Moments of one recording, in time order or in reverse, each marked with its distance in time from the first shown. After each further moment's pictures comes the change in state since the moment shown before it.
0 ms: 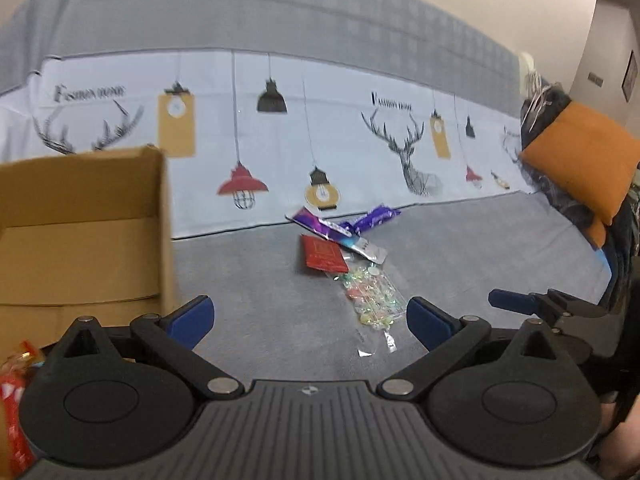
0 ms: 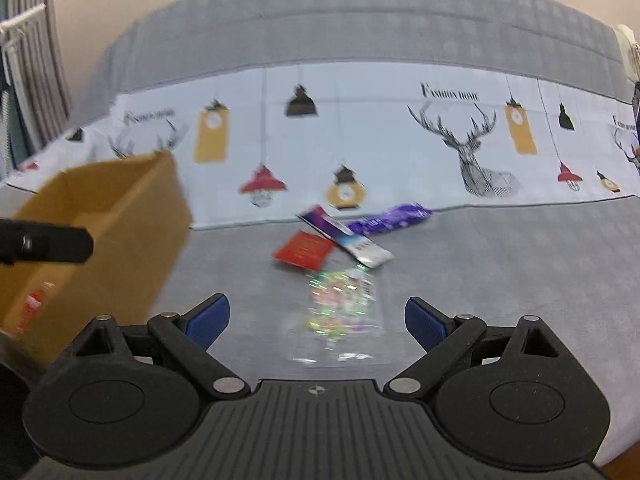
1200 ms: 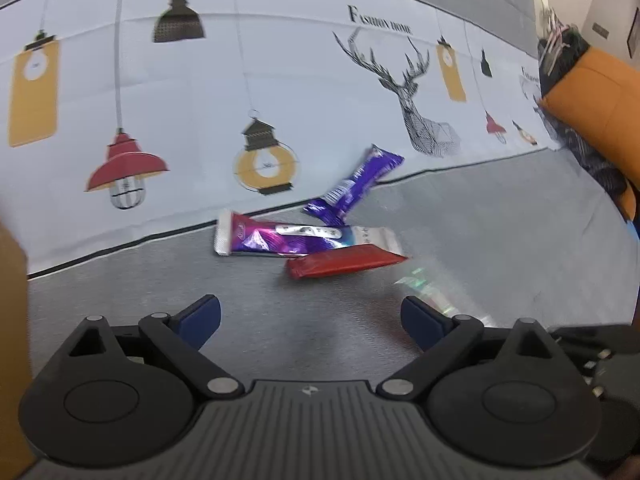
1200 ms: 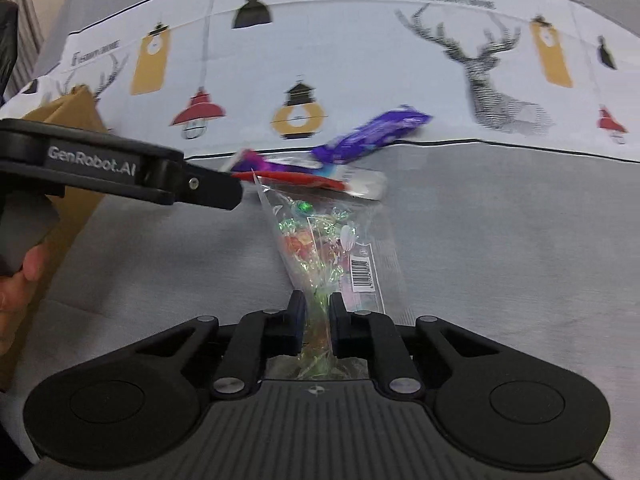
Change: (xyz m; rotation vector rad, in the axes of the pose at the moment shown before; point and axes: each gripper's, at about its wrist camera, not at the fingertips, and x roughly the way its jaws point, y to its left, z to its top) left arm 0.210 -0.052 0.037 0.063 0.146 -0.021; right arm 0.103 -0.083 0.015 -0.015 0.178 0.040
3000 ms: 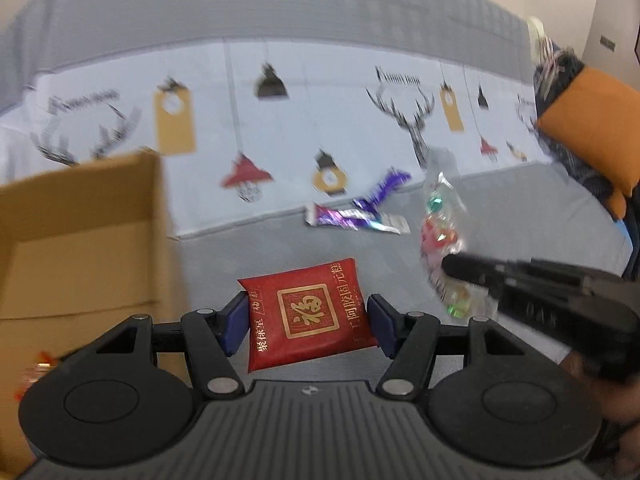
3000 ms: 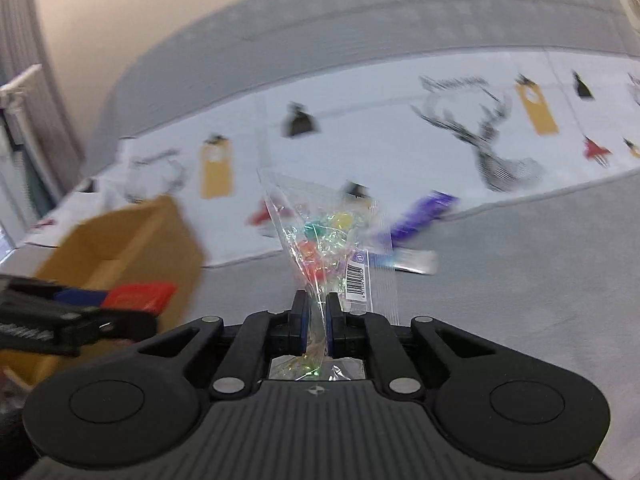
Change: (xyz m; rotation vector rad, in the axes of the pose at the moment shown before) left arm -0.217 0.031 -0.058 -0.018 -0.096 0.110; right arm -0.115 0.085 0.007 0.115 -0.258 0.165
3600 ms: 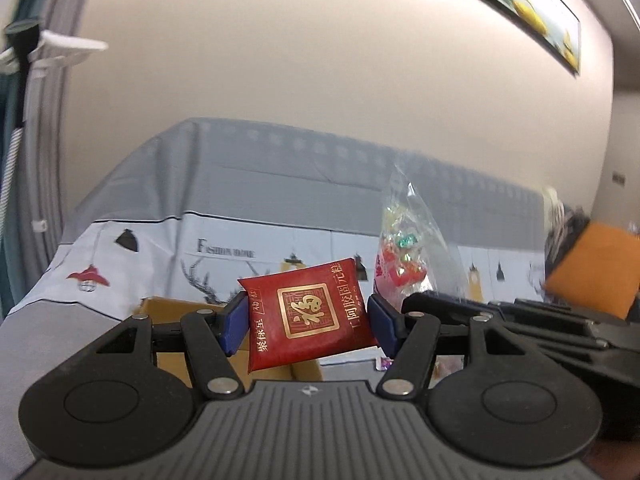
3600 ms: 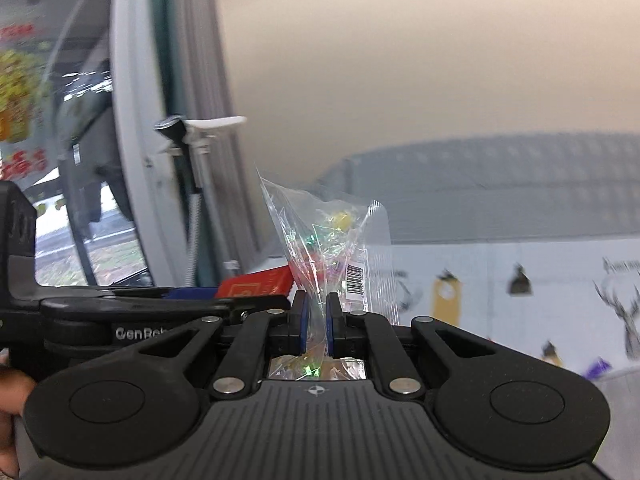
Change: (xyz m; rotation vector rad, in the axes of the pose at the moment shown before) left arm -0.233 0.118 0.002 -0.171 -0.440 0.075; right arm -0.095 0.253 0.080 -0.274 -0.219 0.299
